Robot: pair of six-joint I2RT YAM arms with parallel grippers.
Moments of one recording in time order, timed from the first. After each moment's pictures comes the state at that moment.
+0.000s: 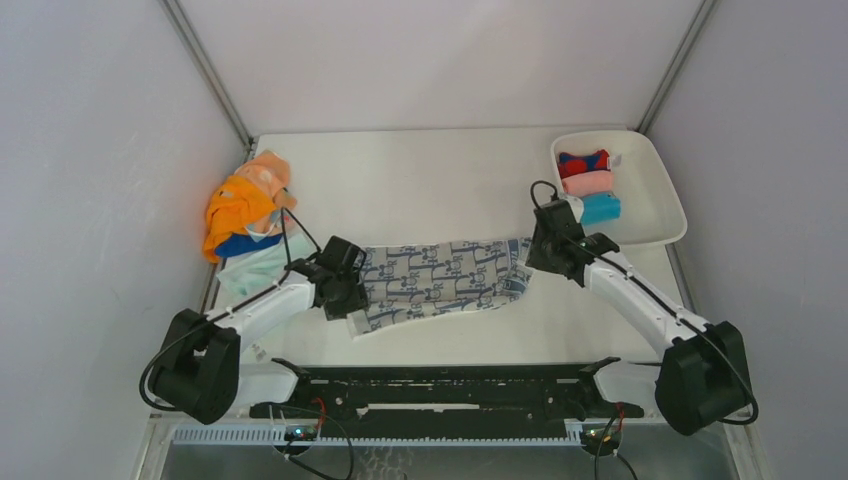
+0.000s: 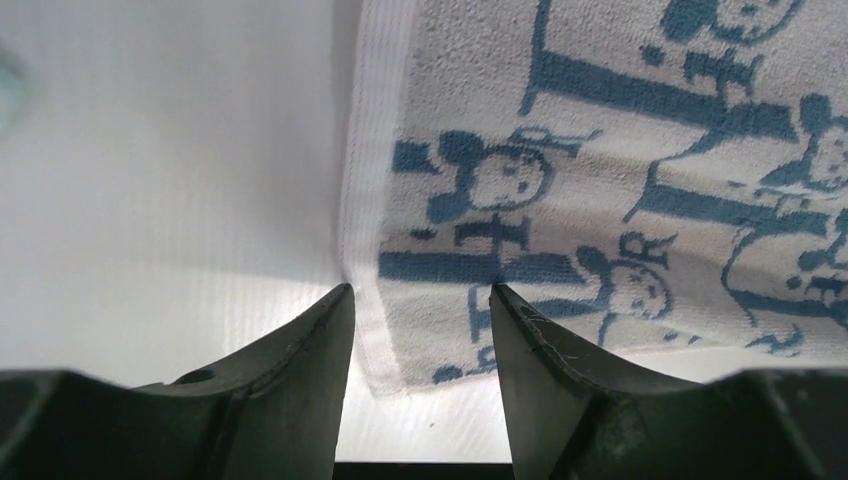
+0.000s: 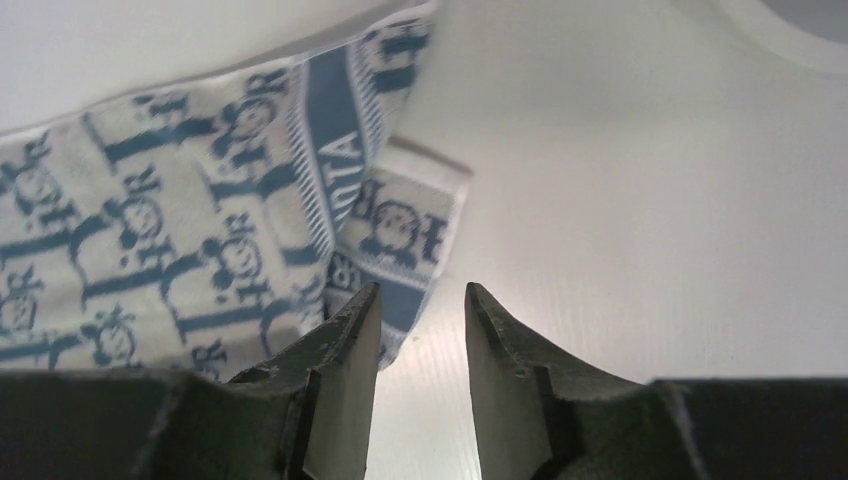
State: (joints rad) left arm -0.45 1.29 0.63 -0.57 -0.09 -0.75; right arm 0.42 1.21 0.85 -0.63 0.25 0.57
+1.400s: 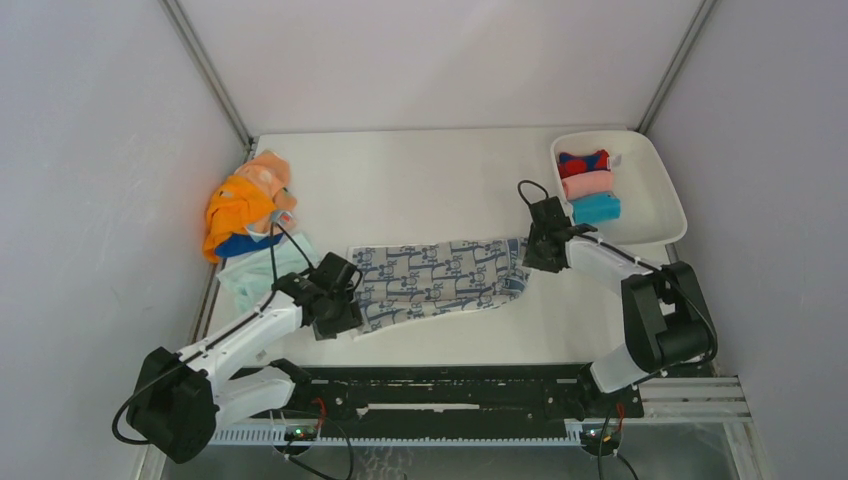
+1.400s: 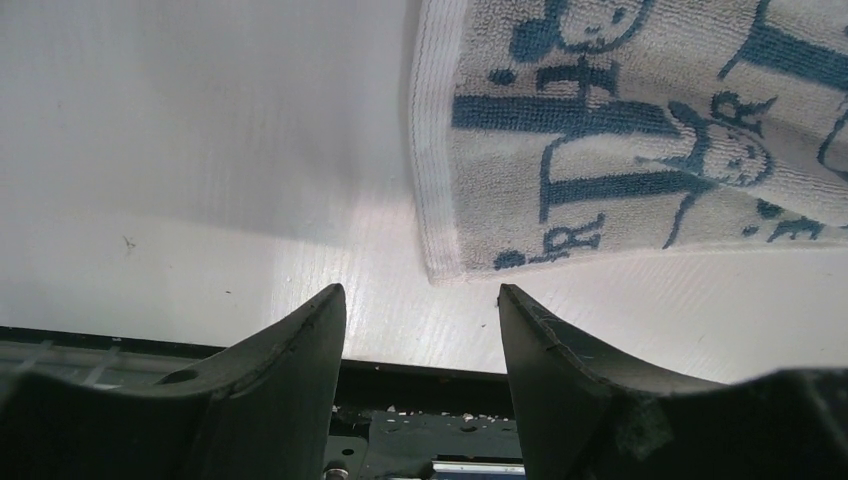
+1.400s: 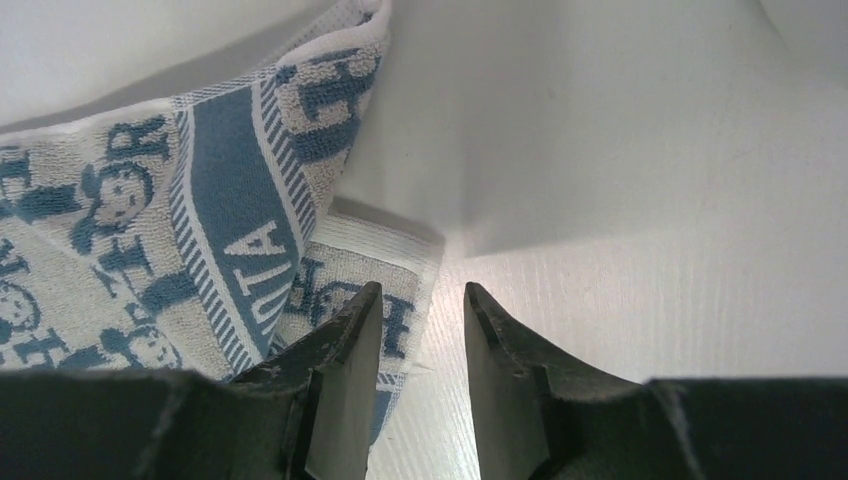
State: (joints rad) left arm -0.53 1.06 0.59 -0.82 -0.13 -0.83; right arm 0.30 1.52 0.85 -0.44 0.17 0.52
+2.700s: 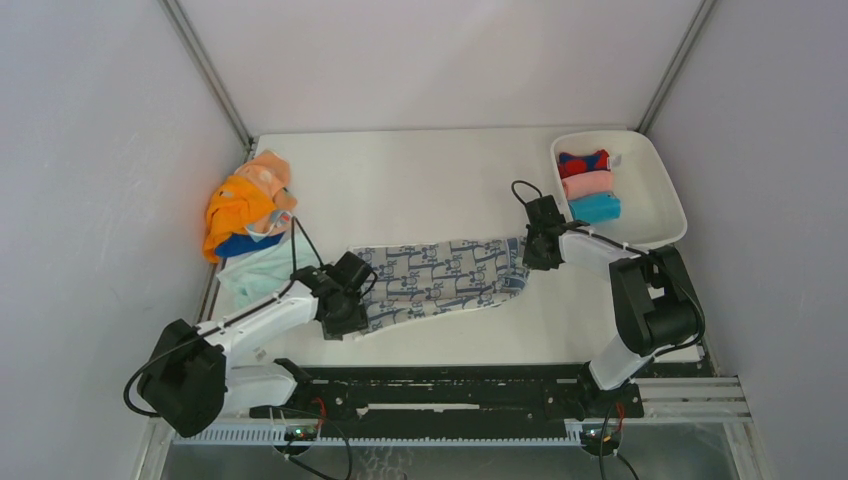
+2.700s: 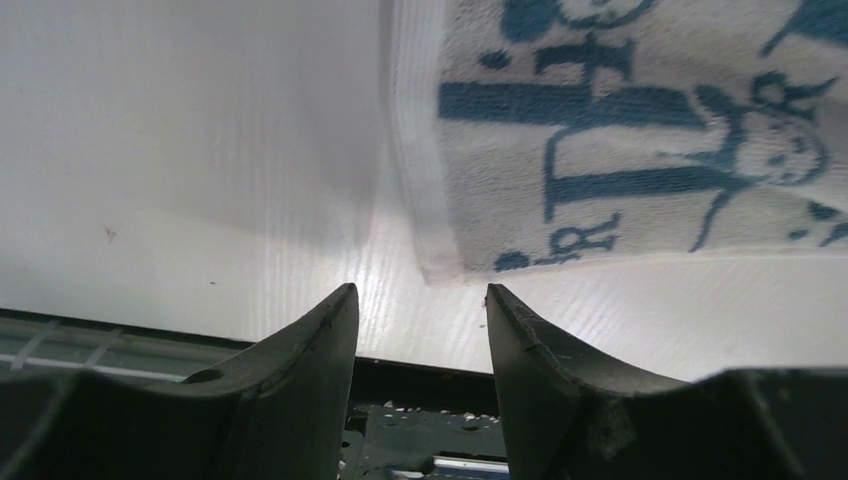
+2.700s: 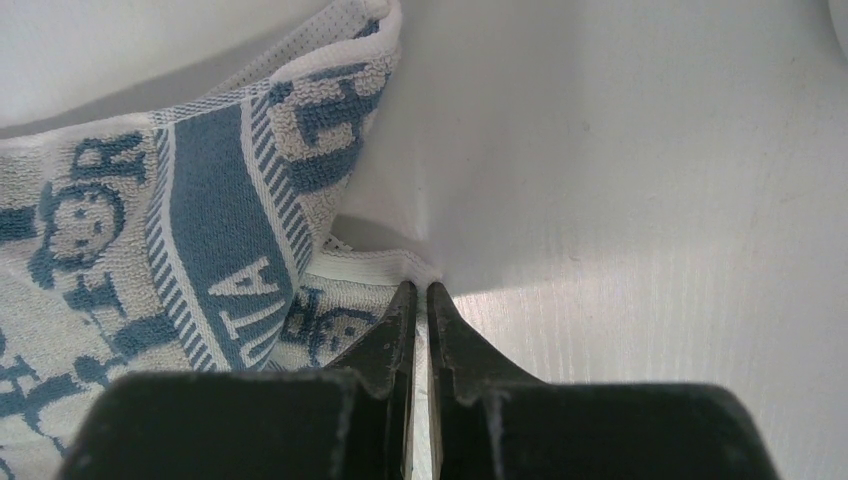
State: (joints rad) left arm -0.62 1.20 0.63 -0.85 -0.16 -0.87; right arm 0.30 1.62 0.88 -0.40 0.15 0.49
